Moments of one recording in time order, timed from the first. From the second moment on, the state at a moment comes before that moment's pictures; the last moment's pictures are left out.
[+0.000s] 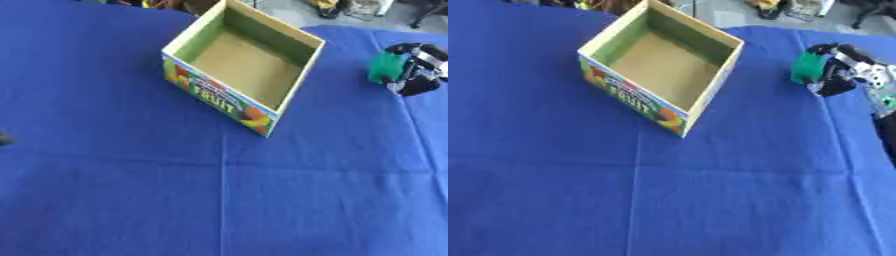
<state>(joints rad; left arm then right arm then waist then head) -0.32 0.41 -0.02 -1.69 0.29 -0.02 -0.33 -0.75 -0.84 -0.11 -0.65 0.62 -0.36 0.19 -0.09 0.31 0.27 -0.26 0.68</state>
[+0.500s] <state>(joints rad) -0.30 0.39 -0.02 -1.69 0.30 -0.01 -0.34 -0.76 -0.84 -0.10 -0.69 0.58 -0.38 0.16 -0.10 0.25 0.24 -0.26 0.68</state>
